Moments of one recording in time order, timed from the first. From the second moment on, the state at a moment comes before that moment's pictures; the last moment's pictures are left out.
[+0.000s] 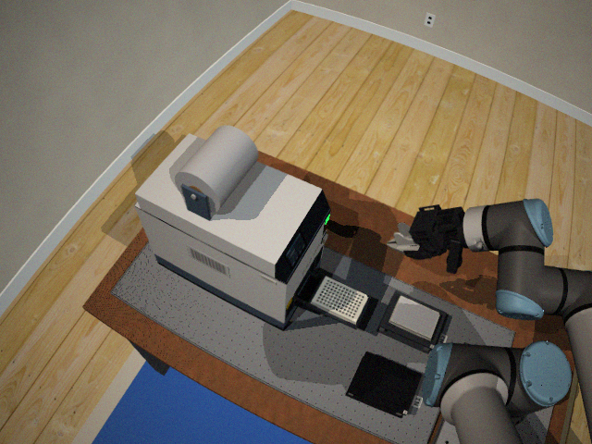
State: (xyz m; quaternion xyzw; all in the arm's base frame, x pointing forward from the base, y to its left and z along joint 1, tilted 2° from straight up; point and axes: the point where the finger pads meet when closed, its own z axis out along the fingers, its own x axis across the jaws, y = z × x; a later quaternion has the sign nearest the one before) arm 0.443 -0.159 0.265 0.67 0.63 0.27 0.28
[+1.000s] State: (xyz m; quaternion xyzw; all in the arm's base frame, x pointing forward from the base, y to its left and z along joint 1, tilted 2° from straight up) arm 0.494 -0.157 0.238 0.67 0.63 0.29 0.27
